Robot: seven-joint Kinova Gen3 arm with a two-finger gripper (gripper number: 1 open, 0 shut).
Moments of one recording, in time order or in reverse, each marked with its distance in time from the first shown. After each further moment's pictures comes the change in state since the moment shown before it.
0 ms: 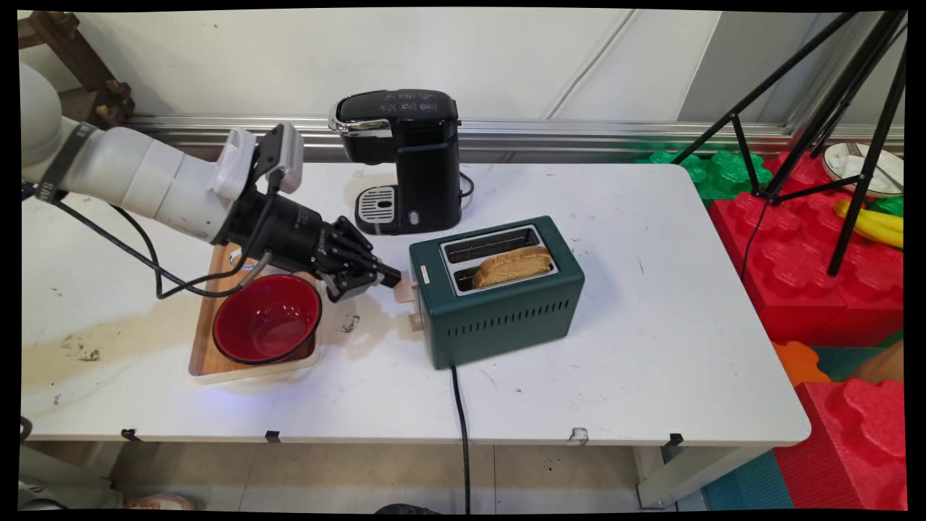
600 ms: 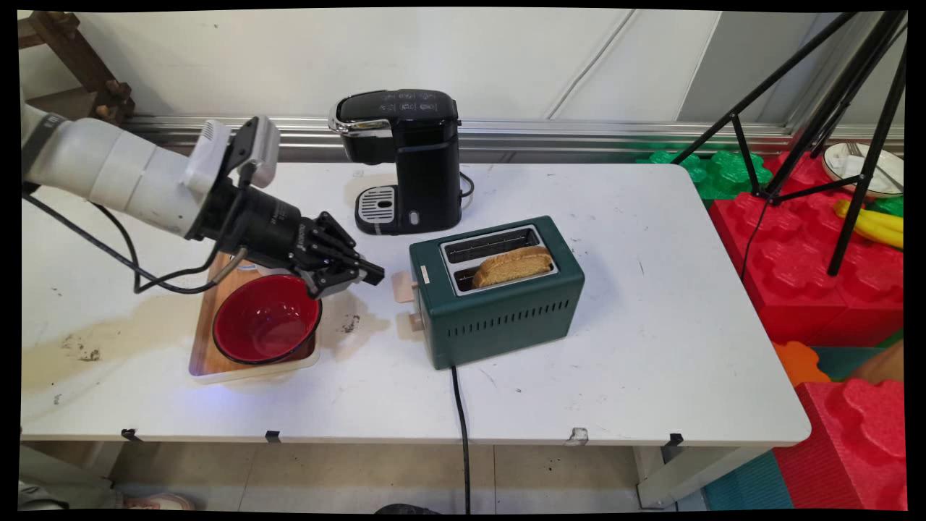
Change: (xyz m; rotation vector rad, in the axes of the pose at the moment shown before) arm -0.006 -0.001 -0.022 -0.004 -0.002 0.014
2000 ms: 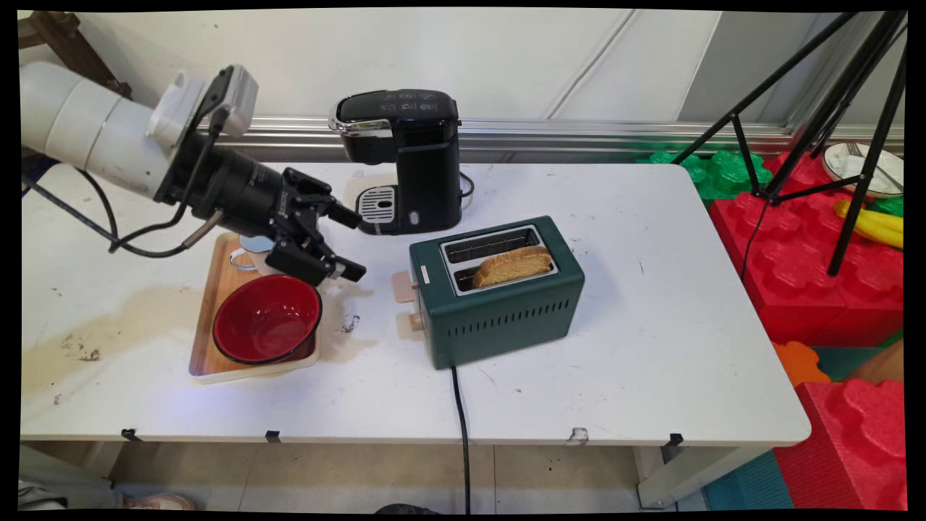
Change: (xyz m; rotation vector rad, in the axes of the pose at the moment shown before) arm 0.028 -0.003 -0.036 0.000 -0.001 -0.034
